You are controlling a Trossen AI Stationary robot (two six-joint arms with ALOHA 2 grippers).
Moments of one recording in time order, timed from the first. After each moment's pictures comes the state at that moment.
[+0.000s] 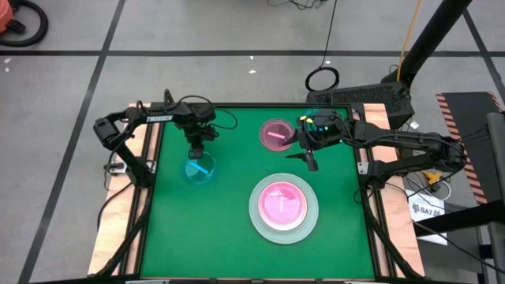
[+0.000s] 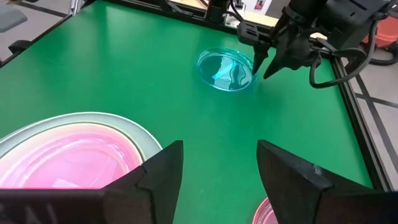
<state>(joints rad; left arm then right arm) 0.69 1.65 0.94 -0.87 0.18 0.57 -0.30 1.12 0.84 -0.26 -0.36 -0.39</state>
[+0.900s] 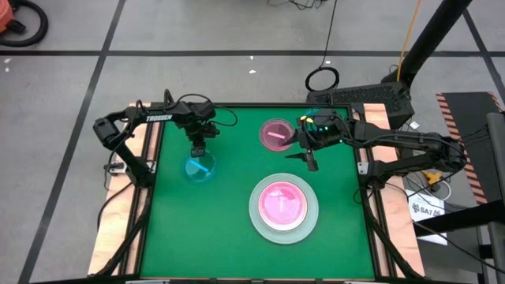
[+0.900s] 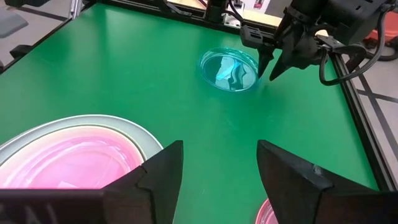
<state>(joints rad) 0.71 1.65 0.94 -0.81 0.17 0.53 -0.30 1.12 0.84 -0.26 -0.36 -0.36</state>
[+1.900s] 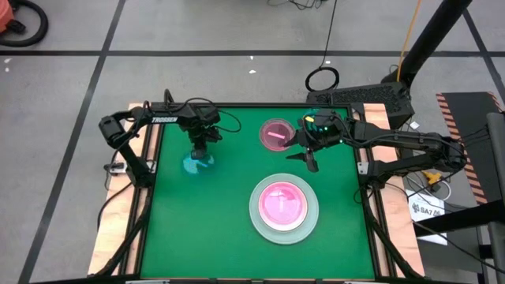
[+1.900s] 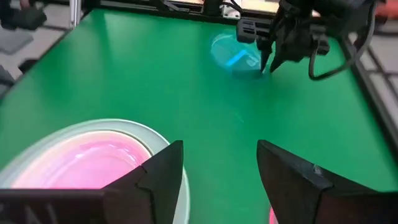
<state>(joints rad) 0.63 1.72 0.94 -0.82 0.12 0.58 -0.30 1.12 0.84 -0.29 -0.37 -0.25</state>
